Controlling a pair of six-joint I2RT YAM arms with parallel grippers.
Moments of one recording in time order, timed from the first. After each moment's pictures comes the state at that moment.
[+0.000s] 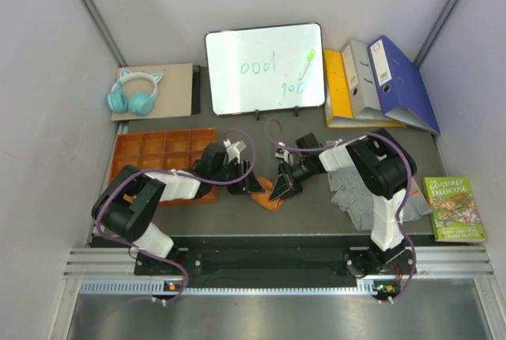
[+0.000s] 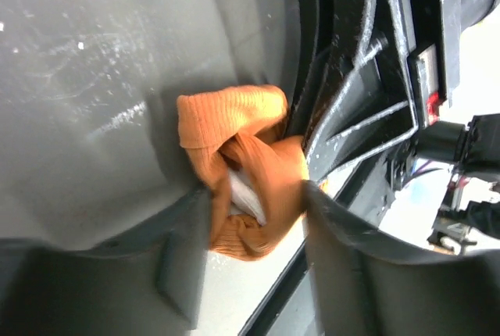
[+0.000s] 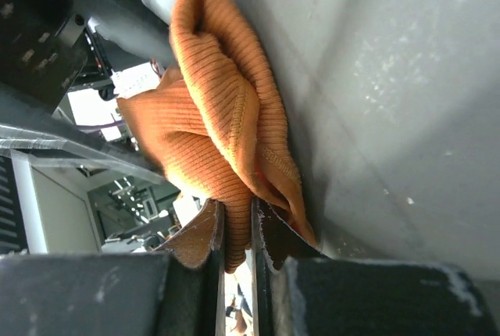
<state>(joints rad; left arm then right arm) -0.53 1.56 0.54 0.29 0.62 -0.68 0.54 1.99 0.90 -0.05 -1.05 0.52</state>
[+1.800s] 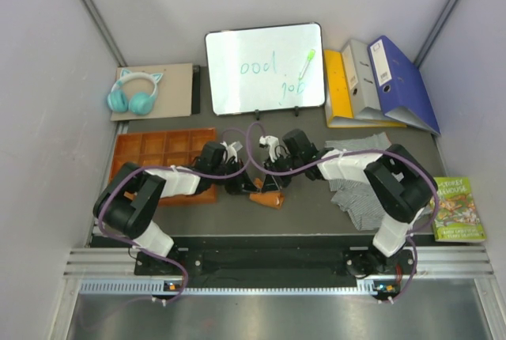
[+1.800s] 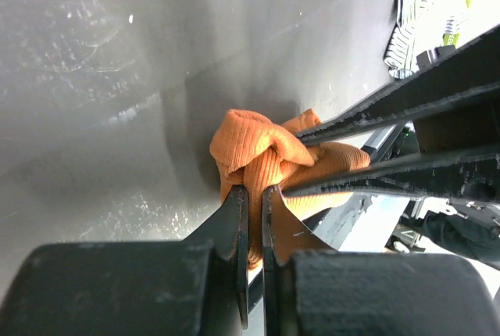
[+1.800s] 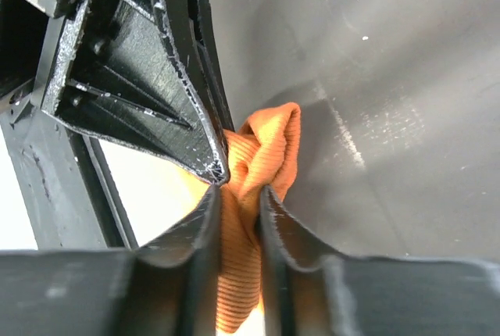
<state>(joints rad) -0.49 1.59 0.57 0.20 0.64 -0.76 0.72 1.75 0.89 0.01 -0.63 0.11</state>
